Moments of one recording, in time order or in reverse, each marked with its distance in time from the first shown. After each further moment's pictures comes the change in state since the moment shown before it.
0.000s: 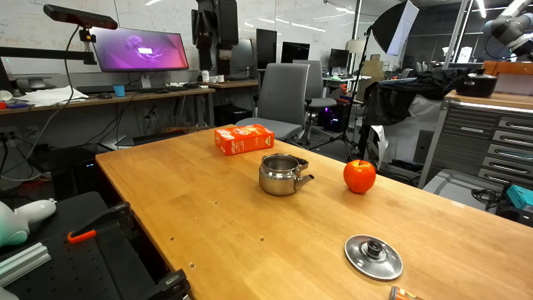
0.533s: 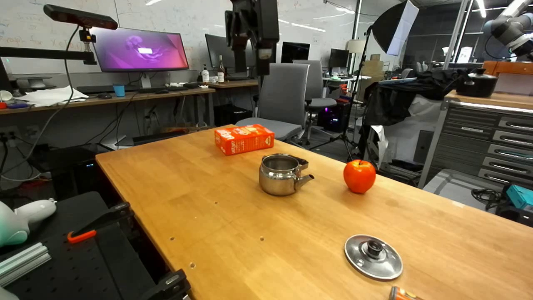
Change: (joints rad) arm -0.080 0.086 -0.040 0.054 -0.077 0.096 0.000
